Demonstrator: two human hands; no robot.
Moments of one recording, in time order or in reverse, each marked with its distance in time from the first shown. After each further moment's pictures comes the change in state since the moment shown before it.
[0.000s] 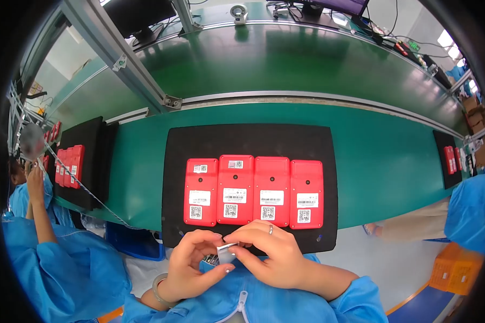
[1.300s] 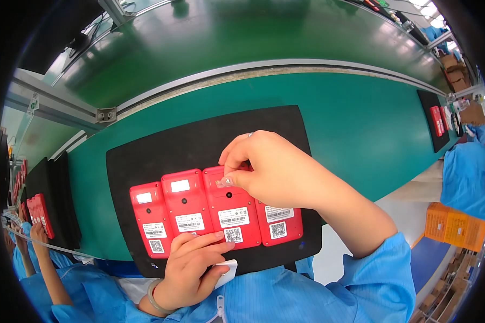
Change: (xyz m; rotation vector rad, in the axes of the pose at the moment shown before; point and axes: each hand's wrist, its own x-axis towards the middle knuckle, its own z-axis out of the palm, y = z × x) left_hand 0.070 -0.018 0.008 0.608 -0.308 0.273; right_hand 0.101 0.051 -0.098 -0.280 -0.297 0.515
